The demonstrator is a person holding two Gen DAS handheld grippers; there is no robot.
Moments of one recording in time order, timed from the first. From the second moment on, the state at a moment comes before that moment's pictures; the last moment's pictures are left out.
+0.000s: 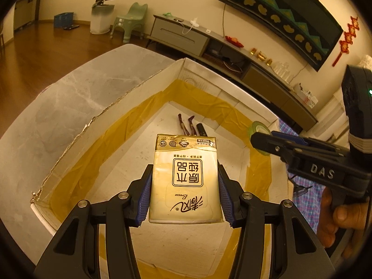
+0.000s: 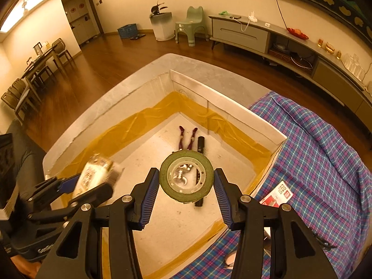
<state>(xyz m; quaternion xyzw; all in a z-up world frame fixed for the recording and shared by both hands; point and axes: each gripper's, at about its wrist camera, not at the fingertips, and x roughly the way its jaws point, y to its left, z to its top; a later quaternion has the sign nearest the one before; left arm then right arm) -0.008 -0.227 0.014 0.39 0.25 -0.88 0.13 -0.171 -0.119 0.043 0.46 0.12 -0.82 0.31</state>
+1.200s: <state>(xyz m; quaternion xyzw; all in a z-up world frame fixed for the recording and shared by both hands) 0.004 -0.226 0.030 0.40 0.24 -0.87 0.14 -0.169 -0.103 0.038 0.48 0.11 -0.82 0.31</state>
